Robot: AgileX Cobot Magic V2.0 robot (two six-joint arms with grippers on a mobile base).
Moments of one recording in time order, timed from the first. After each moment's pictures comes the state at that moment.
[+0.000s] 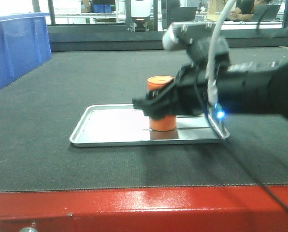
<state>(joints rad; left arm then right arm) -0.07 -0.01 0.03 -0.07 0.07 0.03 0.50 1.80 -0.69 -0.17 -0.83 0.11</state>
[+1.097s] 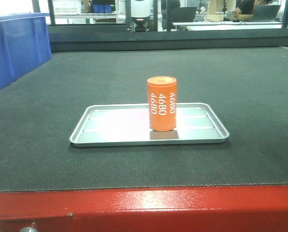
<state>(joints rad) -0.07 -0.01 0.03 -0.07 0.07 0.03 0.50 0.86 -0.69 -0.07 -0.02 0.12</state>
